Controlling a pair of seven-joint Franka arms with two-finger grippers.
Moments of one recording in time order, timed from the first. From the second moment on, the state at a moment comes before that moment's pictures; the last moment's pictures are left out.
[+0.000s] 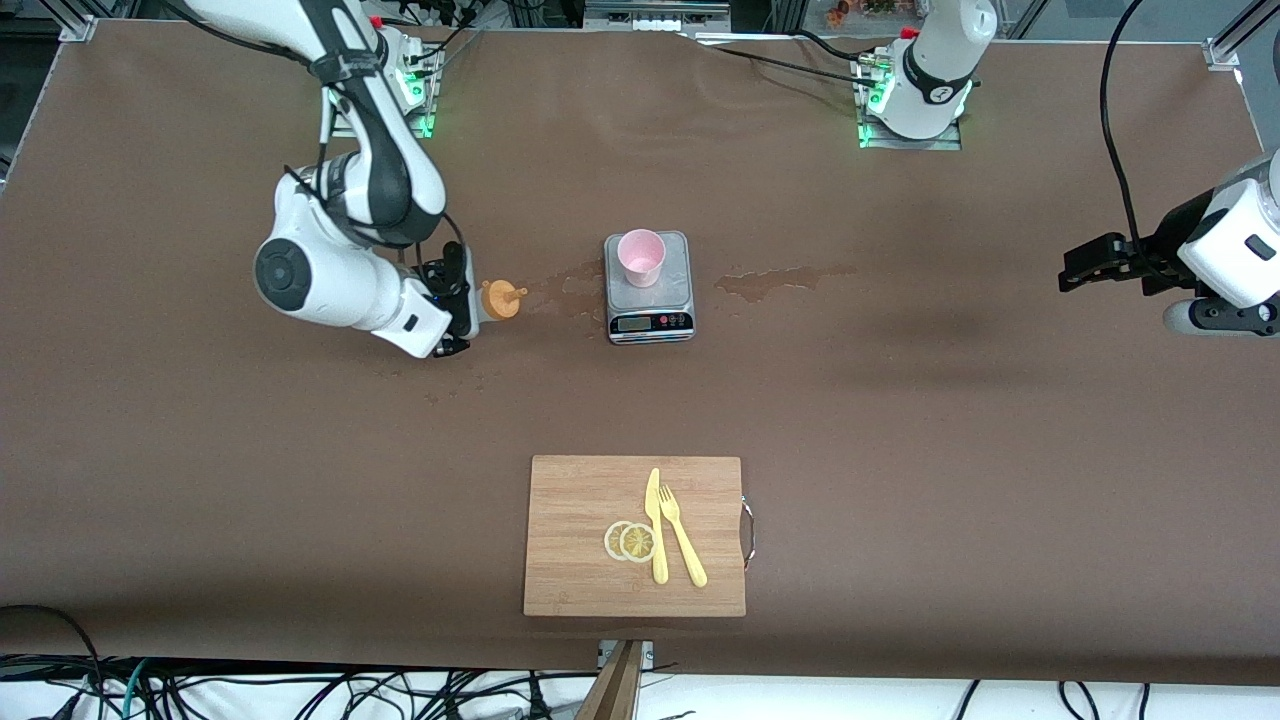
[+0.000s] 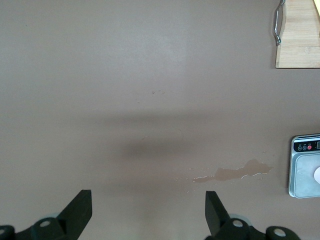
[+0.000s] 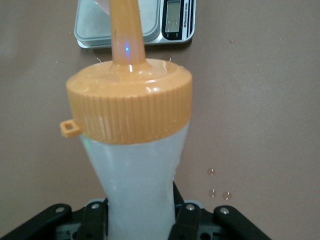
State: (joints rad) left arm -0.02 0.15 0.01 -1.47 -0.04 1.50 -0.01; right arm 0.60 0.34 -0.24 -1.93 0.40 2.07 -1.54
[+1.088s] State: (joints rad) left arm -0.02 0.15 0.01 -1.47 -0.04 1.50 -0.01; right arm 0.75 0.35 -0.09 -1.87 -0.02 2.01 -1.02
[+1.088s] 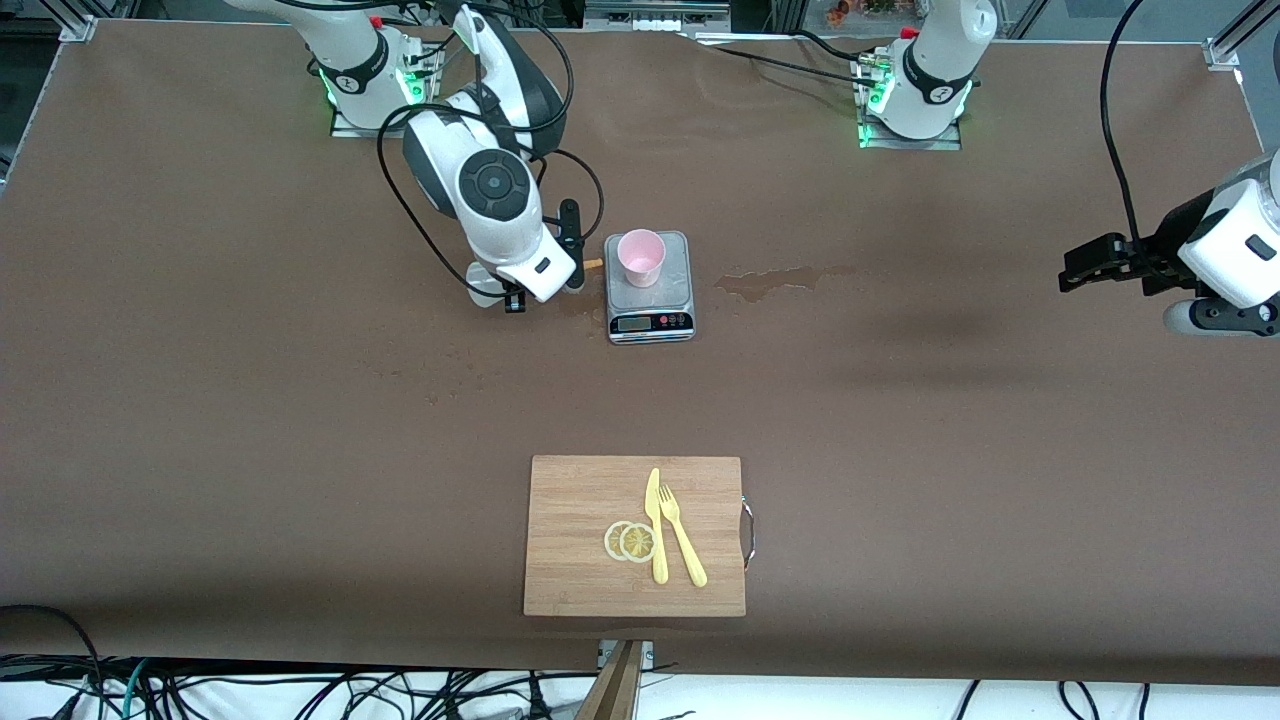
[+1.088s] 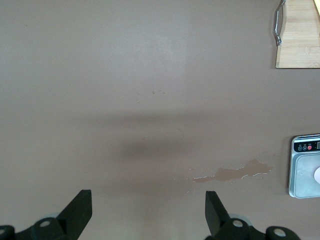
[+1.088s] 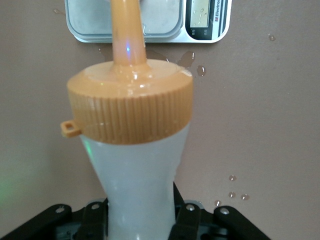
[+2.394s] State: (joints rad) left arm -0.01 0.15 0.01 -1.47 -0.04 1.50 -0.01; right arm 0.82 0.41 -0.04 -1.80 -0.22 1.88 -0.78
